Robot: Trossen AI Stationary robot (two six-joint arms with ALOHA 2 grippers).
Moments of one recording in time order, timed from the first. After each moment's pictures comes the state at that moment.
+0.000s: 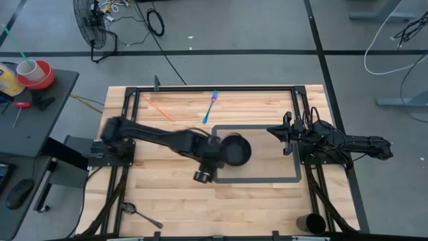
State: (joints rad) left arm -0.21 1.89 1.72 -0.95 -0.09 0.16; right arm -0.12 0.08 0.02 0.16 0.02 0.09
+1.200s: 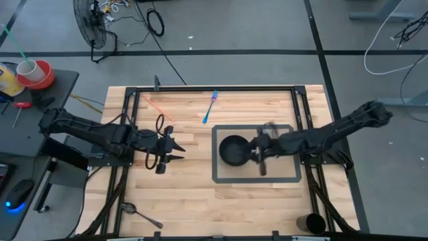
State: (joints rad) left arm -0.23 0.96 0.71 -0.26 -0.13 -0.02; right arm 0.33 1.12 0.67 0.19 0.30 0.25
